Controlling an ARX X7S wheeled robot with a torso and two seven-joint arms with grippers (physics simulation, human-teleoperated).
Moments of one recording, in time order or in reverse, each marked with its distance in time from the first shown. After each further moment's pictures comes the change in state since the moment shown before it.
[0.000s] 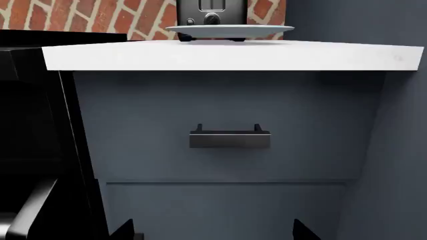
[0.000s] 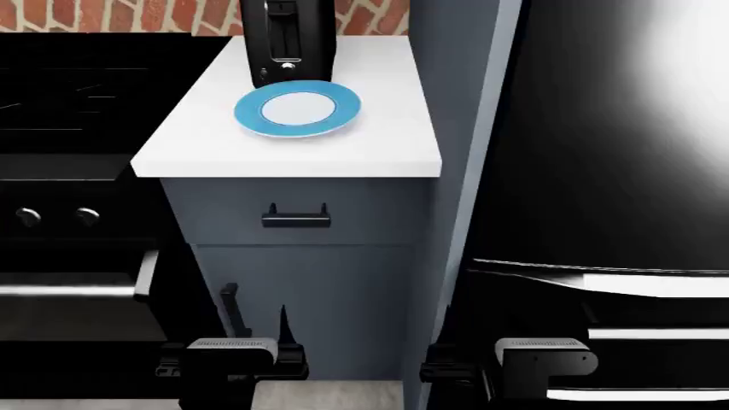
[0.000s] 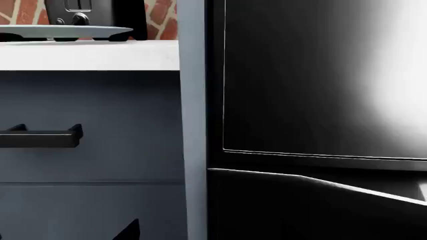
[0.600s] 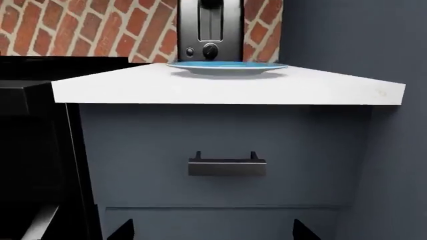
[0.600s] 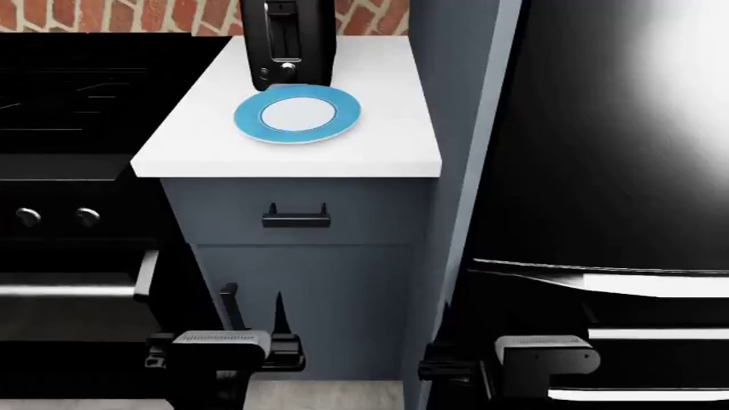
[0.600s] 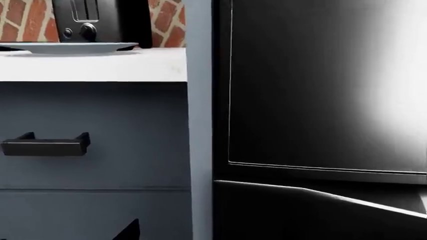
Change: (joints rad) left arm 0.017 -0.069 0.064 0.136 -0.072 -0.049 -0.065; right arm -0.008 0.060 -0.076 -0.055 0.059 0.023 0.067
